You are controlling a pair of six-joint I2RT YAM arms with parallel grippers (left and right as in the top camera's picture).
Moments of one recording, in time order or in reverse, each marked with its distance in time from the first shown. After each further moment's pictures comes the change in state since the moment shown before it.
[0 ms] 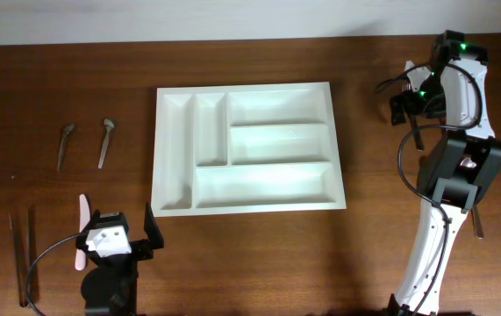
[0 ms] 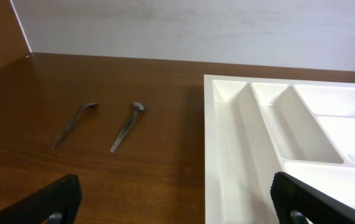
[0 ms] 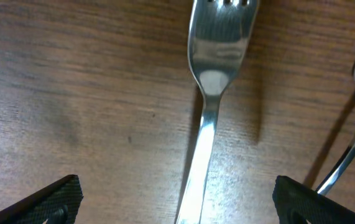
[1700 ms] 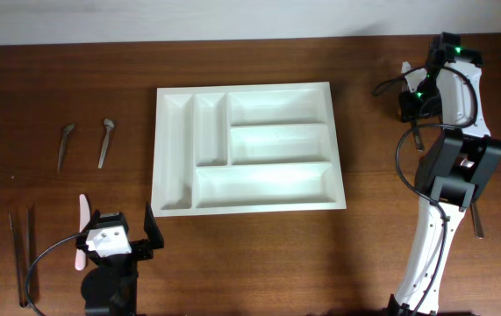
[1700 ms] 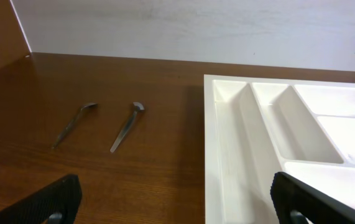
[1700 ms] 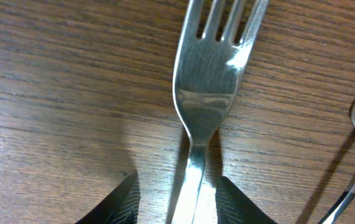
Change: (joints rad) left arm 0.000 0.000 0.000 0.000 0.000 0.000; right arm 0.003 0.038 0.002 0.072 0.023 -0.031
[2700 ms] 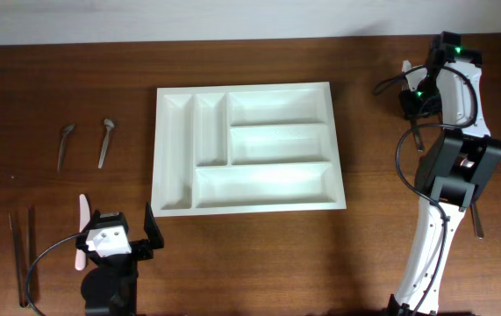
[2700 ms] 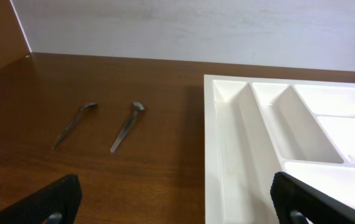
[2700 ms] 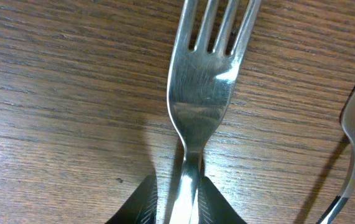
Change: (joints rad) left arm 0.000 0.000 0.000 0.000 0.000 0.000; right arm 0.000 0.000 0.000 0.018 0.000 0.003
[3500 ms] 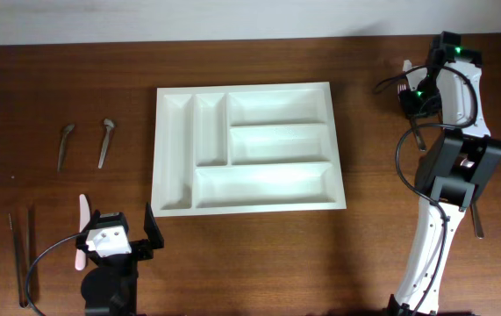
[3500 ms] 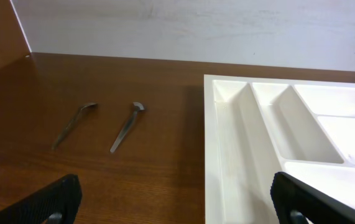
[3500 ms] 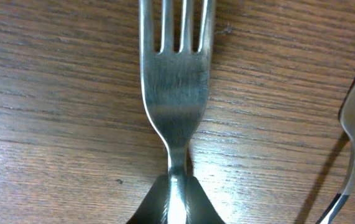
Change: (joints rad) left arm 0.000 0.000 0.000 0.000 0.000 0.000; right arm 0.000 0.000 0.000 0.003 0.000 0.024
